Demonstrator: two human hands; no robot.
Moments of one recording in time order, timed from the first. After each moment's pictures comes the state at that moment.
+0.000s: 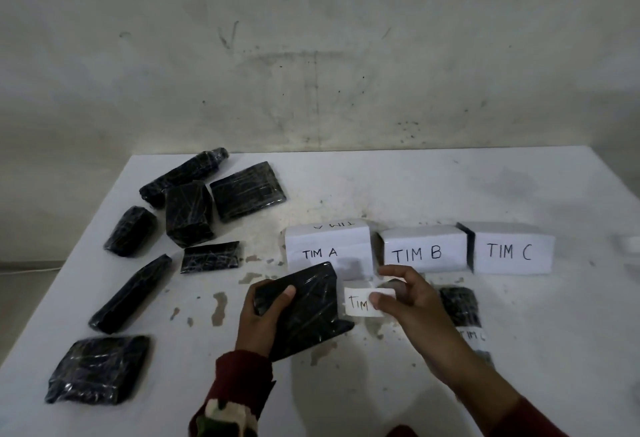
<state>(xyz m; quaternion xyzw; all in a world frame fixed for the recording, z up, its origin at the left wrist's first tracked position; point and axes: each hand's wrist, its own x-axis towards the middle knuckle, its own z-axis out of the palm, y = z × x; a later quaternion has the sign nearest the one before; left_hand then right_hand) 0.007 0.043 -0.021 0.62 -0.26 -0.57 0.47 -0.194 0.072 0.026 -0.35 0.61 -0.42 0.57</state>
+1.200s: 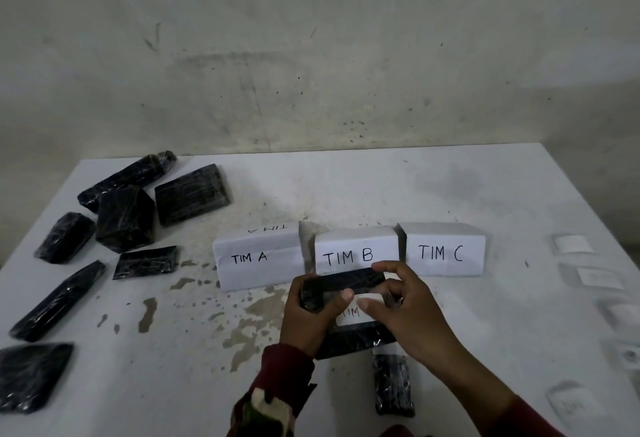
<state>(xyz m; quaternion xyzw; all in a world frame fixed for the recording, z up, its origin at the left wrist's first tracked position) -0.169 0.057 -0.013 0.56 -0.37 -0.59 0.45 -0.311 0.080 0.029 -0.46 0.65 -0.36 0.48</state>
